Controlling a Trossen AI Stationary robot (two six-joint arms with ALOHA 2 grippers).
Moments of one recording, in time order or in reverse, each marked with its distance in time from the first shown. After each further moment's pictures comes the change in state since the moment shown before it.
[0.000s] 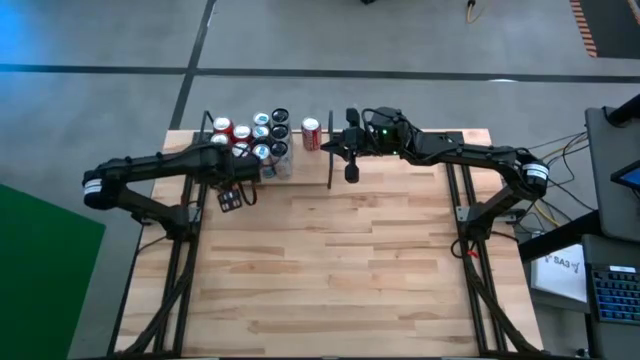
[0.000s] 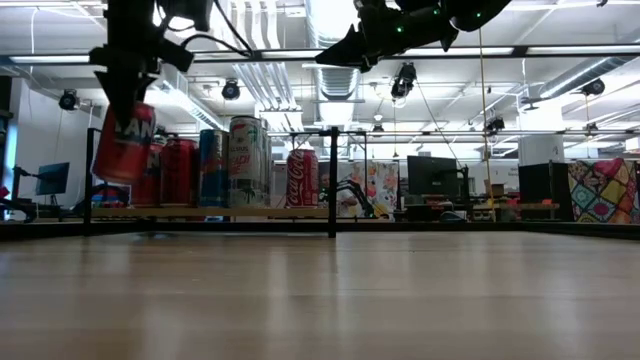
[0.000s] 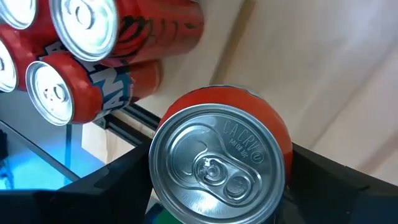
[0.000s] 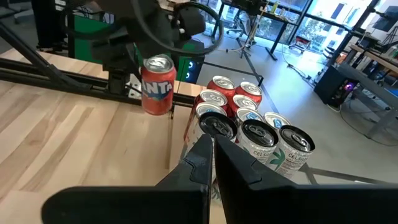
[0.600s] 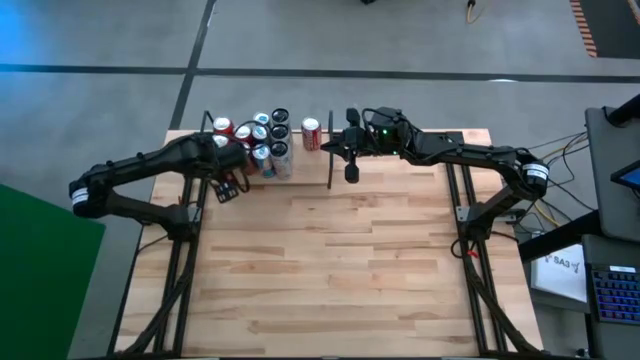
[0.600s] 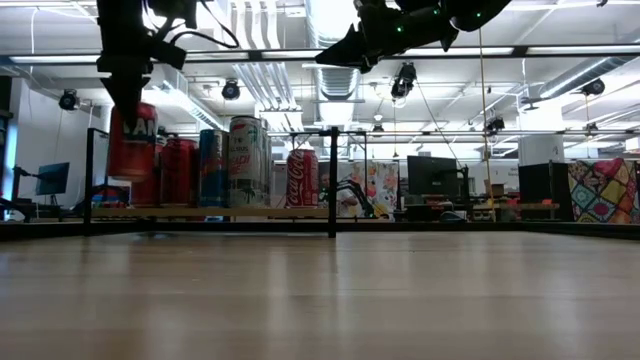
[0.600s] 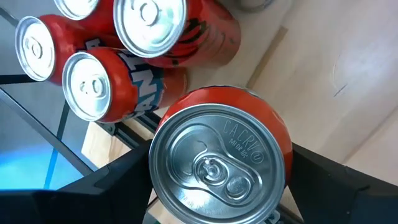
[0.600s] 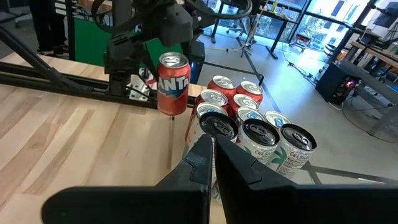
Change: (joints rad) left arm 0.136 -0.127 -0.067 0.119 -0.030 0.070; right arm 0.000 0.000 0.000 0.000 0.000 0.020
